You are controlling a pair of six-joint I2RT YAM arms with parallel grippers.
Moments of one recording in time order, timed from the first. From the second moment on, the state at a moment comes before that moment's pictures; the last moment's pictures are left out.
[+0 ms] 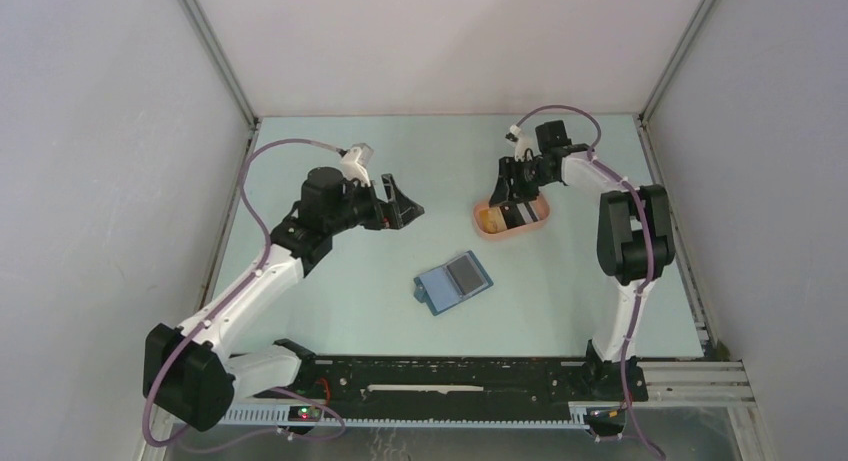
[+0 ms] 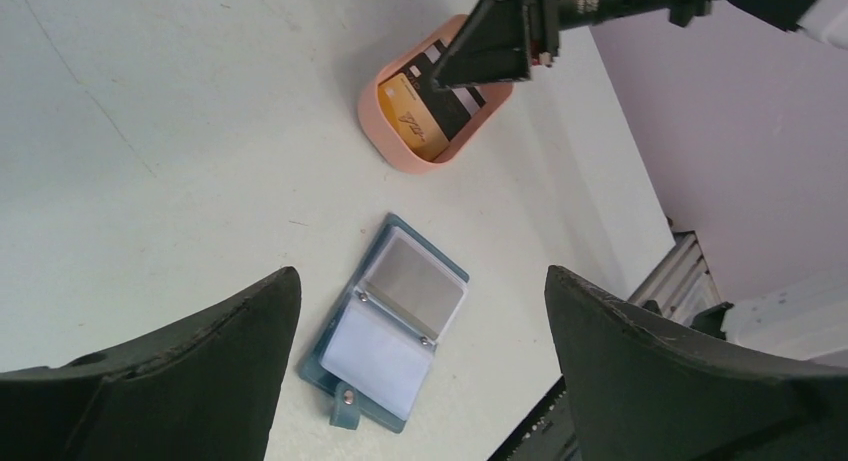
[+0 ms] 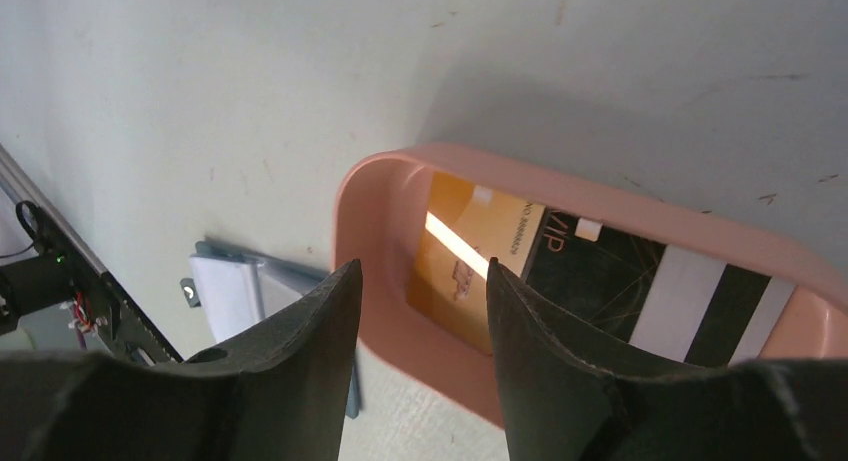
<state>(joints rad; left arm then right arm) -0.43 1.13 0.86 -0.12 0.35 -0.52 0.17 1.97 1.46 -0.55 -0.64 0.03</state>
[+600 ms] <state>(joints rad) -0.42 1.21 0.86 -0.11 0.46 -0.60 0.16 2.10 1.54 -0.65 -0.59 0.04</state>
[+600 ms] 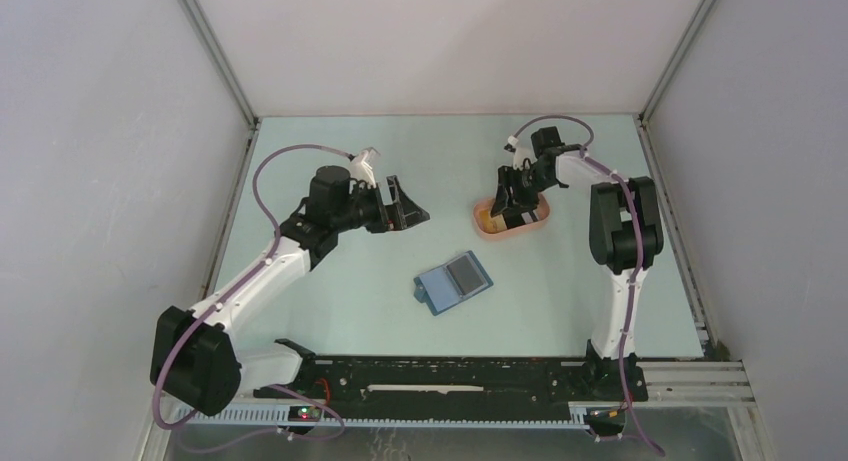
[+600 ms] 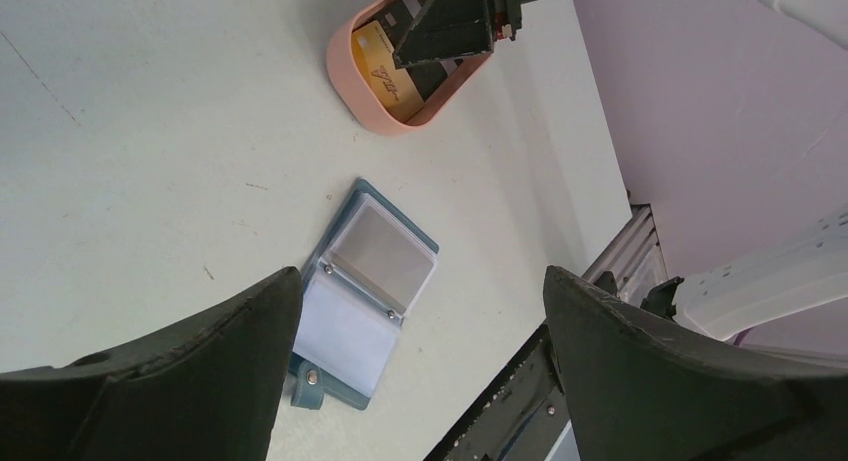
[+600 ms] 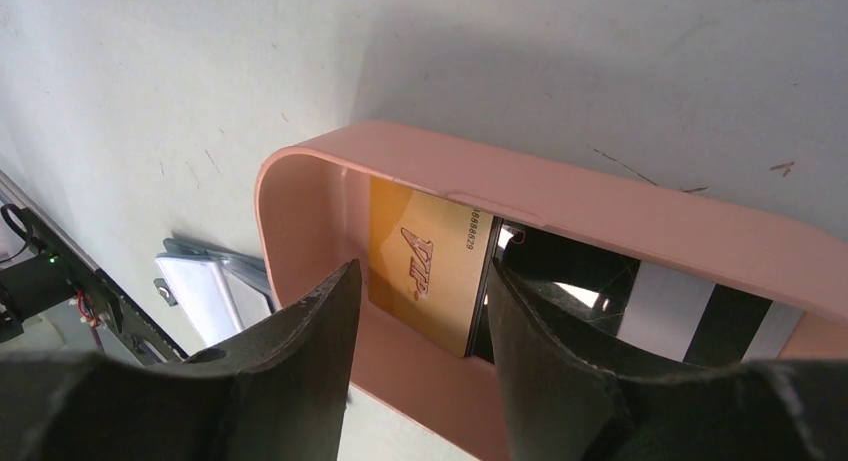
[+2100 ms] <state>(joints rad) -0.42 1.22 0.86 -0.11 0.48 -0.61 0.21 2.16 1.56 -0.67 -0.76 0.05</state>
